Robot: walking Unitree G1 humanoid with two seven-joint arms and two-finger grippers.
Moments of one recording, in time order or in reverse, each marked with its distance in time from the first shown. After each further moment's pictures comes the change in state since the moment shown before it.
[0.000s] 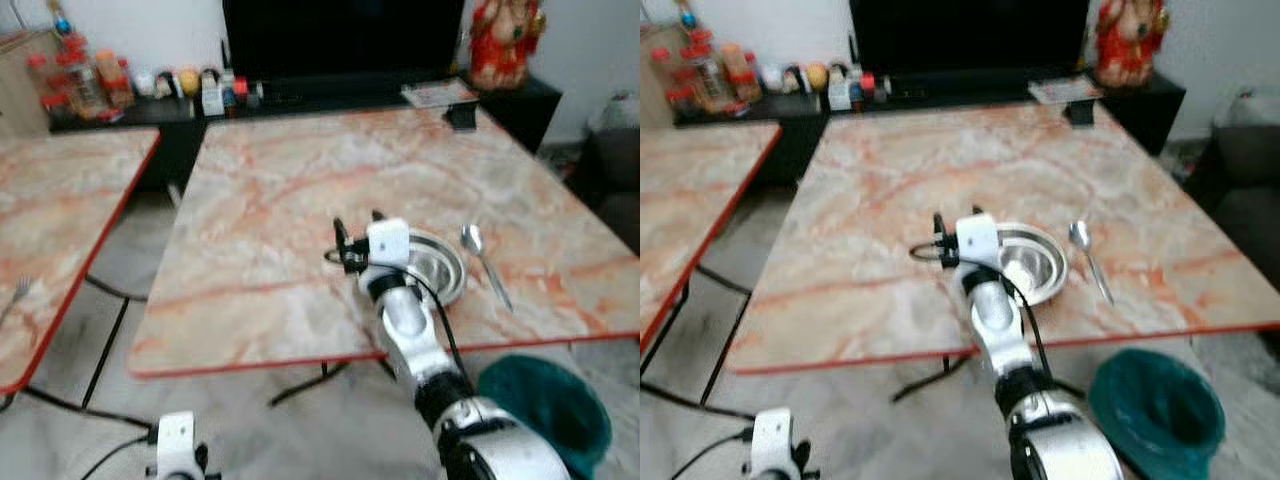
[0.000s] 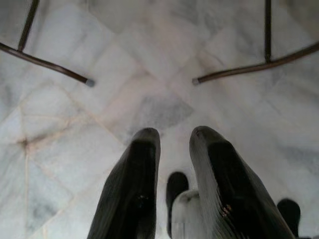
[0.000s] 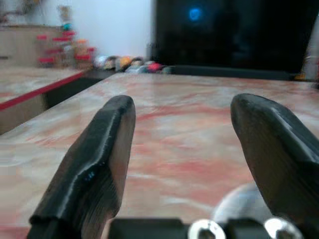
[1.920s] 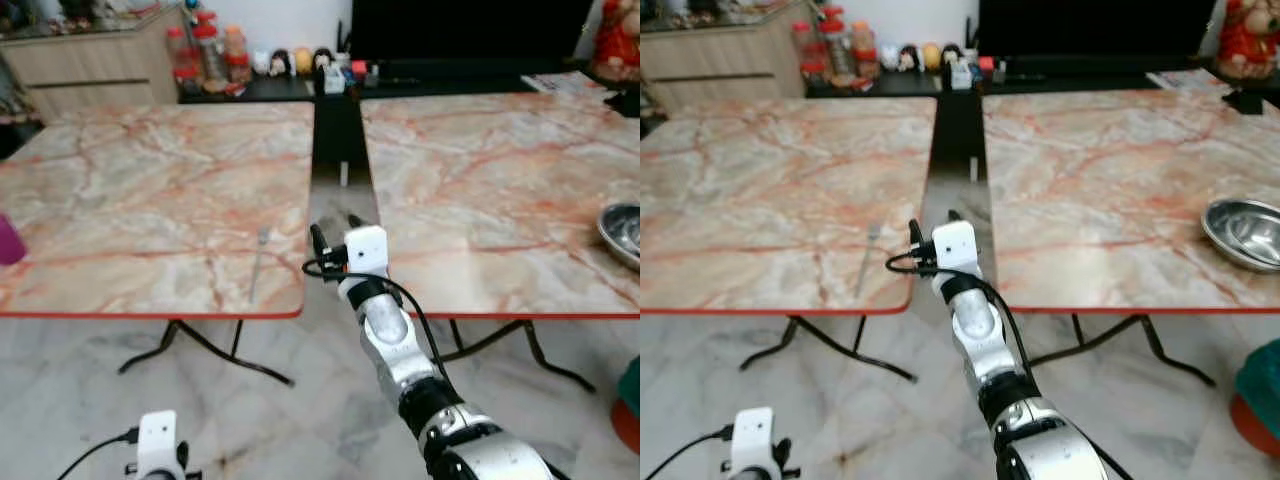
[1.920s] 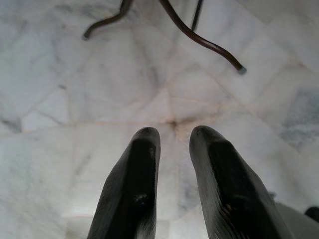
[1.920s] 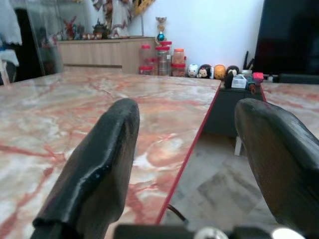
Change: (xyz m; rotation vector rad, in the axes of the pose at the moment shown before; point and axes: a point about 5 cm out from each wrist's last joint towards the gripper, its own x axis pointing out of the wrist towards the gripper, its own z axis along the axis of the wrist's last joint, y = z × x) left arm -0.001 0.023 0.002 0.024 -0.002 0.045; right arm -0.002 0.021 0.000 0.023 -0.014 0.053
